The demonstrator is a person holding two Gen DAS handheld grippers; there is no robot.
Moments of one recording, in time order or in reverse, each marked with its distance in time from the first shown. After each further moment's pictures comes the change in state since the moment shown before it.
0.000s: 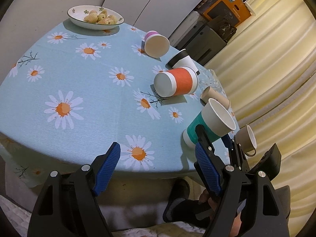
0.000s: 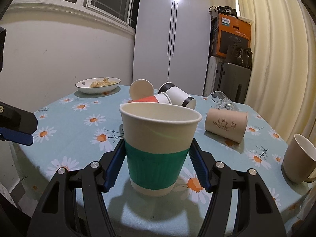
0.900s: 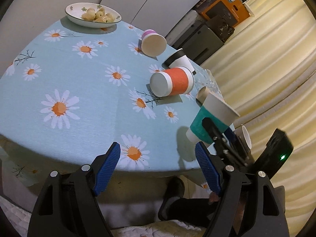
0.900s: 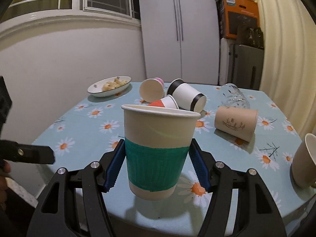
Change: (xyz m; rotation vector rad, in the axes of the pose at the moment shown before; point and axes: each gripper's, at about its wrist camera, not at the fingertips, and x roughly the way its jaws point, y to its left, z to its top) left arm -0.003 0.001 0.002 -0.018 0.015 -0.036; right arm 0.000 -0.020 0.032 0.096 0.091 0.117
